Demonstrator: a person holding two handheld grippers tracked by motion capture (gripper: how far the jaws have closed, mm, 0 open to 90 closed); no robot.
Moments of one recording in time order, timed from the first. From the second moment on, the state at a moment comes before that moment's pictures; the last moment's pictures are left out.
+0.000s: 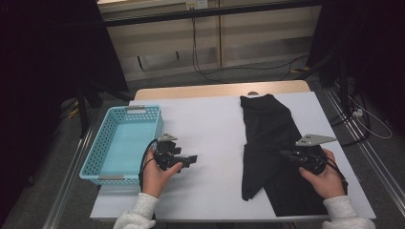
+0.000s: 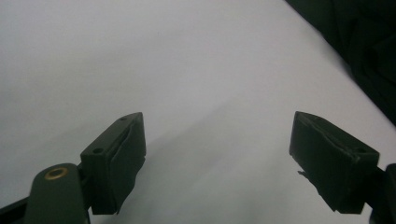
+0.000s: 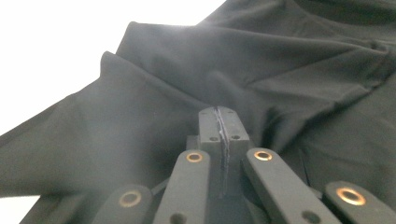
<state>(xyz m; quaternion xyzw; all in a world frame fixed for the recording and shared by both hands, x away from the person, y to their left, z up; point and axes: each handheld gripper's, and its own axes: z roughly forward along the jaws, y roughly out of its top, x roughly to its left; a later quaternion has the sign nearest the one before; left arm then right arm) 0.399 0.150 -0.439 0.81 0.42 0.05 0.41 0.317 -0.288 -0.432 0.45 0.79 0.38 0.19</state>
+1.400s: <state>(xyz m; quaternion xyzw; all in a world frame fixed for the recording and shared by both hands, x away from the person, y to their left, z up) 0.399 0.142 -0.441 0.82 0.41 0.04 0.40 0.317 -0.262 -0.448 0.44 0.80 0.38 0.17</state>
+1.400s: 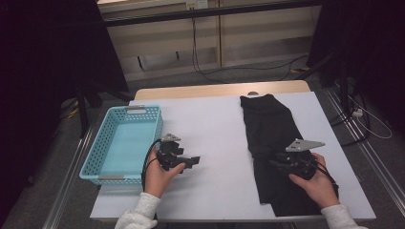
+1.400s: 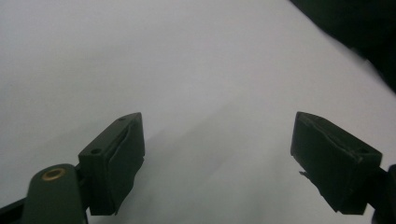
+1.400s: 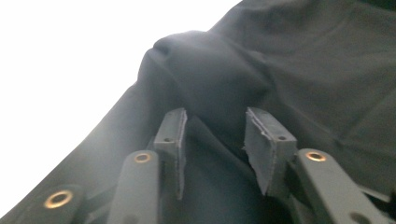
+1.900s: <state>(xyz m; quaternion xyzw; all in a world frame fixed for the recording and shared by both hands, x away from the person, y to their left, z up) 0.398 0.143 -0.440 0.82 0.41 0.04 0.41 0.311 -0.270 -0.452 0.42 0.81 0.38 0.14</state>
